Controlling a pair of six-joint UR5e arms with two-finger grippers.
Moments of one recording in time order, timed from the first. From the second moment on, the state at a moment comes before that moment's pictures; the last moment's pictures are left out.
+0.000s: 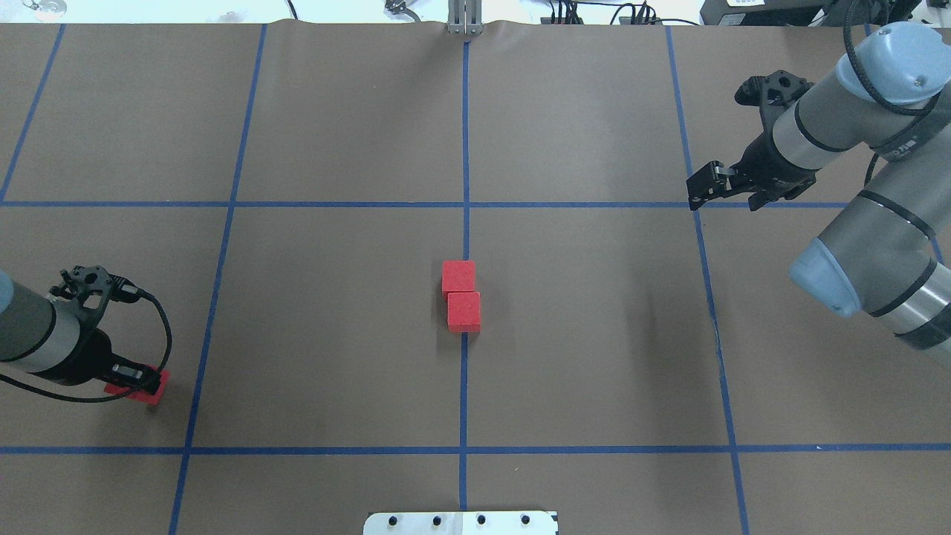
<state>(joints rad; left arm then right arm) -0.65 -1.45 -2.01 -1.88 -2.11 -0.84 0.94 -1.28 1.76 -1.40 2.18 0.85</state>
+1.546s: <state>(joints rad) -0.57 -2.26 -1.57 -1.64 -2.05 -2.66 0.96 -1.29 1.76 -1.40 2.16 0.85</state>
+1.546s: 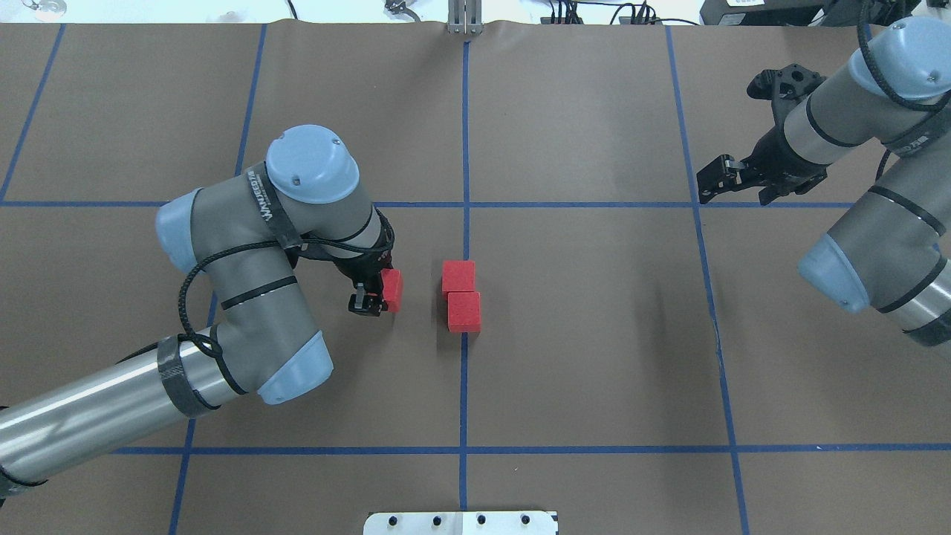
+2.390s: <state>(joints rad) -0.56 -2.32 -1.51 -1.66 -2.02 -2.76 0.96 -1.30 1.76 -1.40 2.16 0.86</state>
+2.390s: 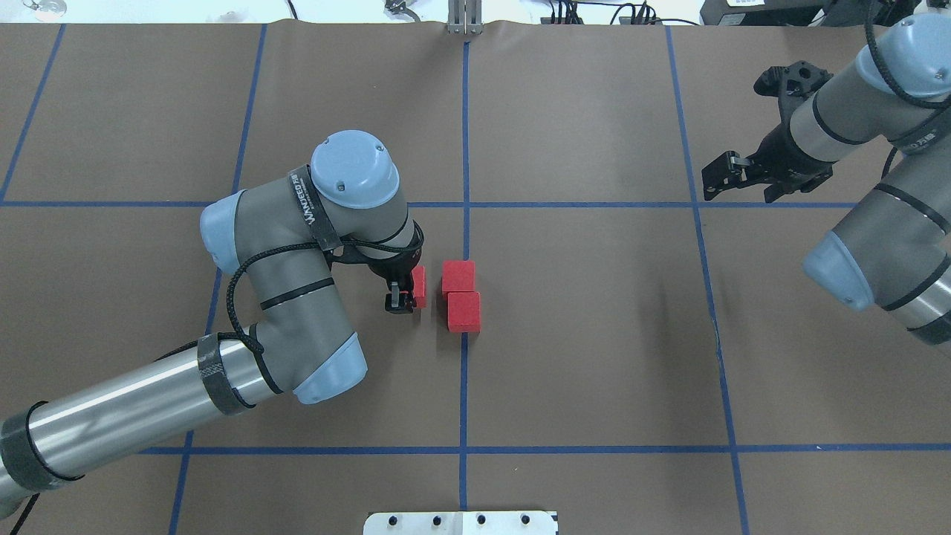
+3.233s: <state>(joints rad) -0.56 -2.37 -1.43 -1.71 -2.02 -2.76 0.96 -1.30 1.75 -1.40 2.16 0.86</state>
